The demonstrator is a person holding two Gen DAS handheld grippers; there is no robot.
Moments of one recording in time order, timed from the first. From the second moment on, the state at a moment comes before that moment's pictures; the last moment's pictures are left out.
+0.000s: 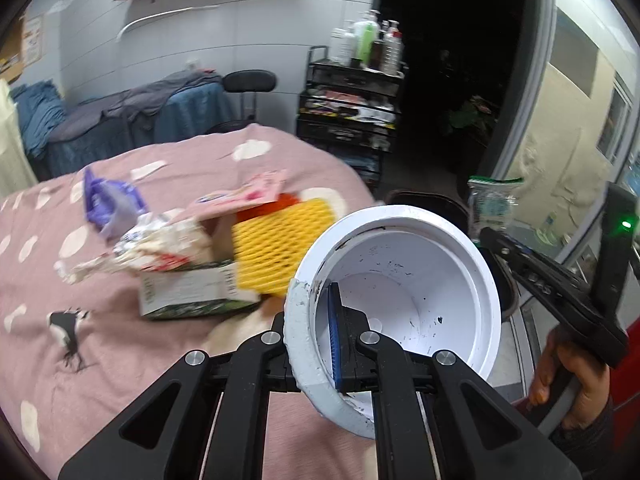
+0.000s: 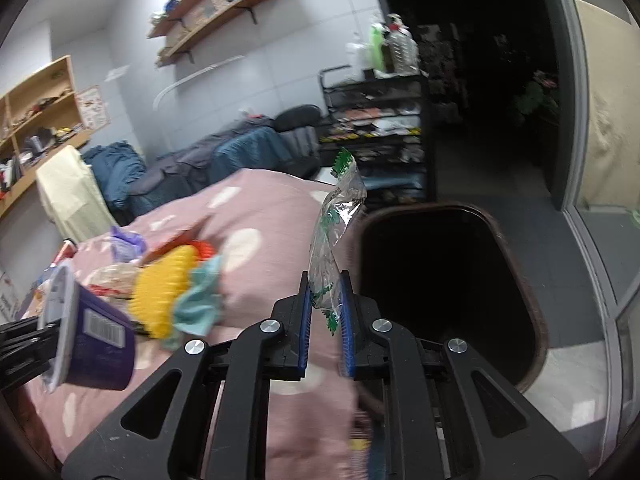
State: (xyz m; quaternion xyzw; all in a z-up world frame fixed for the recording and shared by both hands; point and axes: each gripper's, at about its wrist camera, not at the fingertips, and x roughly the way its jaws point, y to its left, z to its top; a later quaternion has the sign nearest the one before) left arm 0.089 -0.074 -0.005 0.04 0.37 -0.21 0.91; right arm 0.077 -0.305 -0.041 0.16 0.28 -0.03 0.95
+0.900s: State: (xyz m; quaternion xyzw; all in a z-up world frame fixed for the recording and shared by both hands) left arm 0.114 -0.196 -0.040 0.13 0.40 -0.27 0.87; right arm 0.118 -0.372 -0.134 0.19 0.38 -0.14 0.90
